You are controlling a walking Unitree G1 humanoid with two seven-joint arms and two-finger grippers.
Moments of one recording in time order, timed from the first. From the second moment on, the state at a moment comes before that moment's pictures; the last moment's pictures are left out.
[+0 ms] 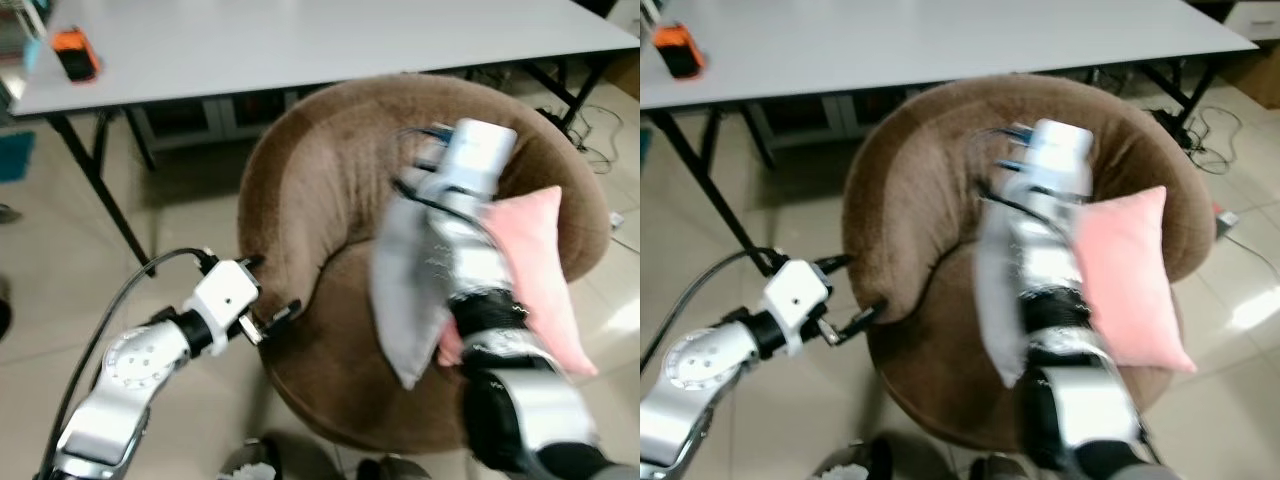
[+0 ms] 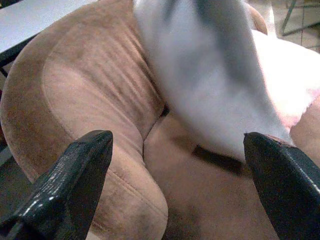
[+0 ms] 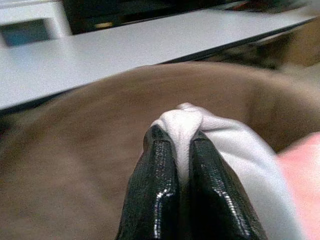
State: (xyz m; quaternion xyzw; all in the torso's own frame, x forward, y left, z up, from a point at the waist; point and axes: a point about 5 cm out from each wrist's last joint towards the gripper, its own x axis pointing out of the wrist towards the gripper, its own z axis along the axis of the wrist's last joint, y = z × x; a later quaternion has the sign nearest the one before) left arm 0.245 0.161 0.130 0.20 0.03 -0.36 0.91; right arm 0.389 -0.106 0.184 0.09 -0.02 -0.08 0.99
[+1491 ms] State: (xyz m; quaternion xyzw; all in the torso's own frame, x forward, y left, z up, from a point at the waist) left arm 0.282 0.114 0.138 0.11 -0.02 -0.27 0.96; right arm 0.172 -0.190 0.084 -0.01 0.06 -0.17 0.98
